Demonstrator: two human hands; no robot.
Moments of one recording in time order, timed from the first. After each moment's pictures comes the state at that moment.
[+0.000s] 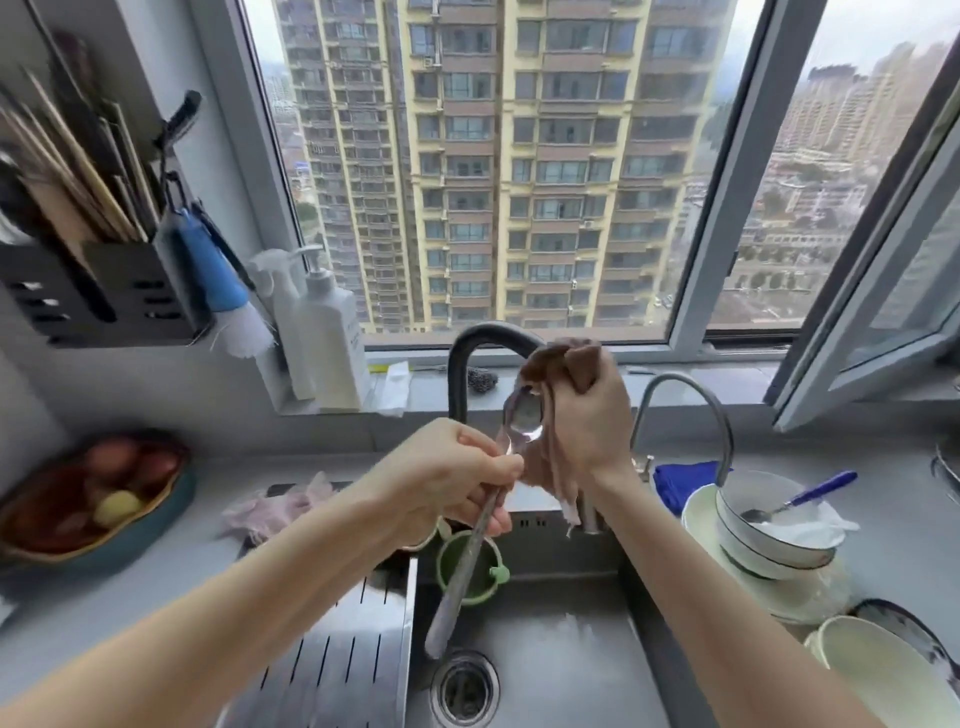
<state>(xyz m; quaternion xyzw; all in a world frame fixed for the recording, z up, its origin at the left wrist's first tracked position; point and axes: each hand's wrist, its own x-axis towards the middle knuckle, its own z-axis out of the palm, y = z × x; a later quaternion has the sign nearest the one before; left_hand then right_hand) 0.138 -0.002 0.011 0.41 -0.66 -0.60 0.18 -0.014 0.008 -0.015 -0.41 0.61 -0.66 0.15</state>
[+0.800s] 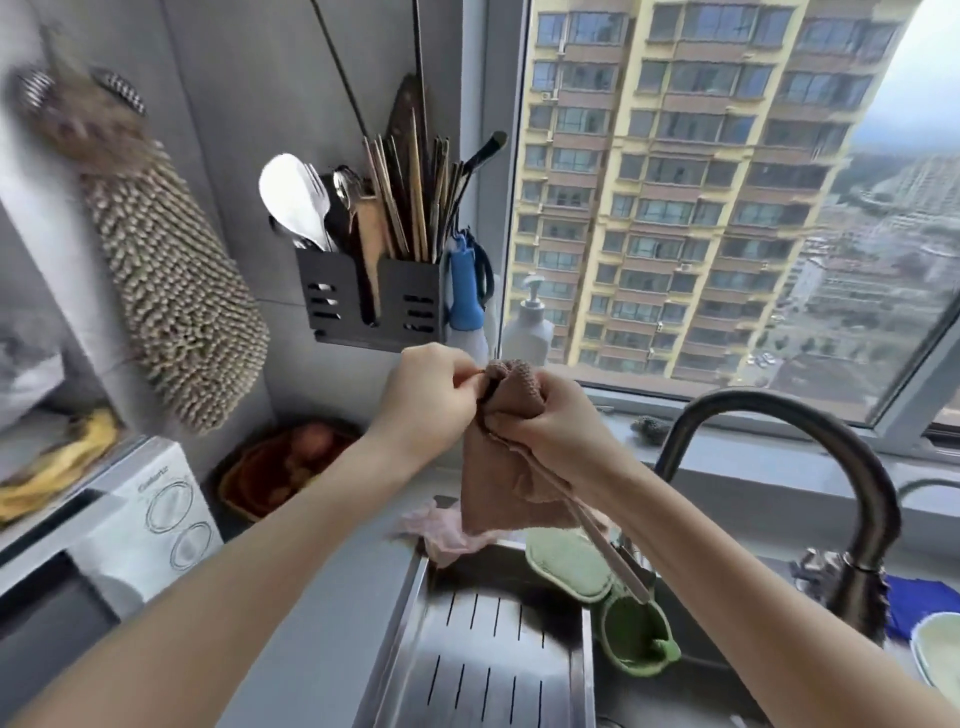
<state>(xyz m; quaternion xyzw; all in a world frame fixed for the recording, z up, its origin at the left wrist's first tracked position) 0.352 -0.138 0.028 0.49 -0.76 -0.12 0.41 0.216 -0.097 0.020 -0.62 0.52 -0.47 0.35</state>
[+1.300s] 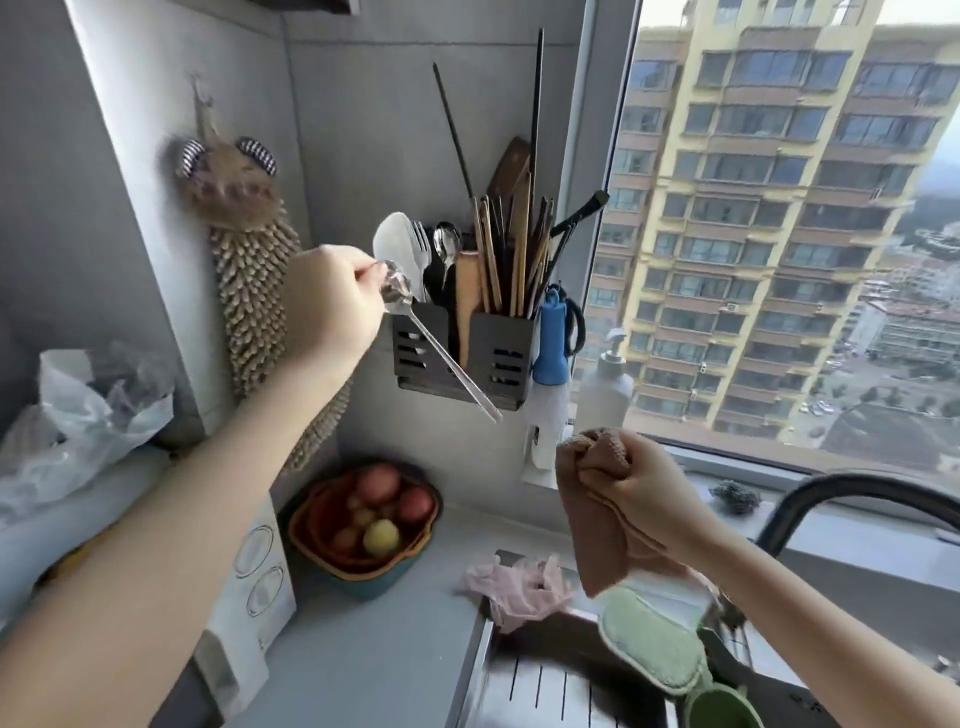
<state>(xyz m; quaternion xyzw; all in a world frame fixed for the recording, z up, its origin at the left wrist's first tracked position) 0.495 -0.233 0.104 0.53 -0.64 0.09 0.55 0.218 -0.145 0.003 -0.65 0.63 -0.37 0.22</state>
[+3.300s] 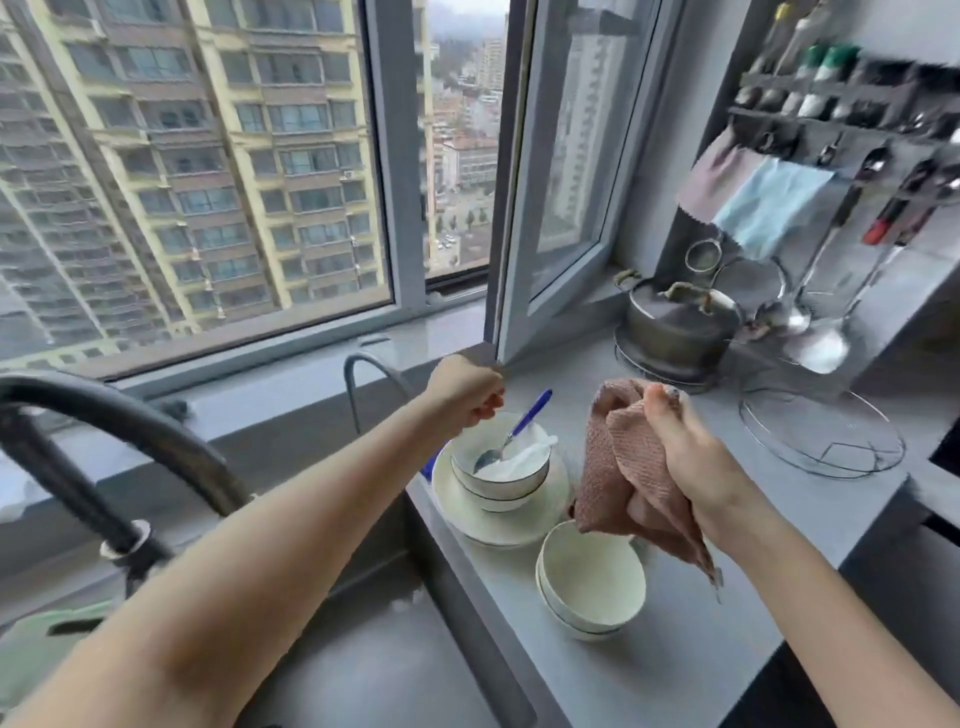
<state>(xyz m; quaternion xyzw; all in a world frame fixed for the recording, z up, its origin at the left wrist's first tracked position) -0.222 0.022 -0.051 0.36 -0.76 -0.53 0.06 -0.263 0.234 -0.052 -0.16 0.72 -0.65 0.19</state>
